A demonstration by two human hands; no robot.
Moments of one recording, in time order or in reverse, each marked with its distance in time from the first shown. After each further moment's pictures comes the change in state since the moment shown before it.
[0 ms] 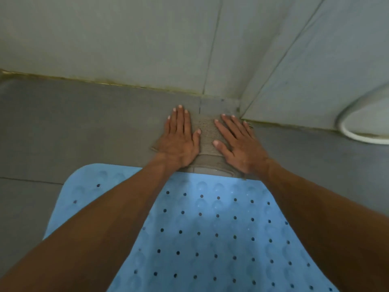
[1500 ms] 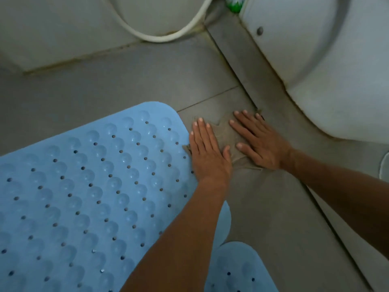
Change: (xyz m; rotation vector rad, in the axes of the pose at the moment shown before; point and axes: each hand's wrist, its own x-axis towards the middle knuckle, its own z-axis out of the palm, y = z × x) left_hand -0.256 0.418 0.117 0.129 -0.164 0.367; right_hand -0.469 0.218 0.008 -0.084 -0.081 0.395
